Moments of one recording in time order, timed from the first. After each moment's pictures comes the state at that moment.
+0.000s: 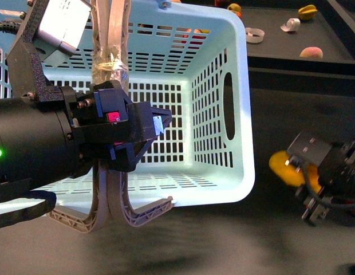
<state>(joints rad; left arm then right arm) -0.44 1.65 0.40 0.95 0.31 -0.43 -0.06 2.40 0.81 0.77 -0.34 -0.84</state>
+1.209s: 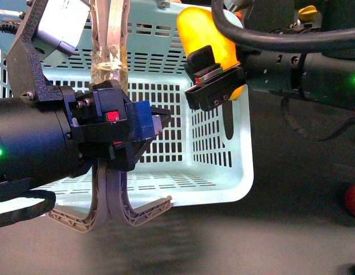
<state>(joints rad) -0.44 1.65 0.40 0.95 0.31 -0.43 0.41 1.92 0.80 0.79 -0.19 -0.17</state>
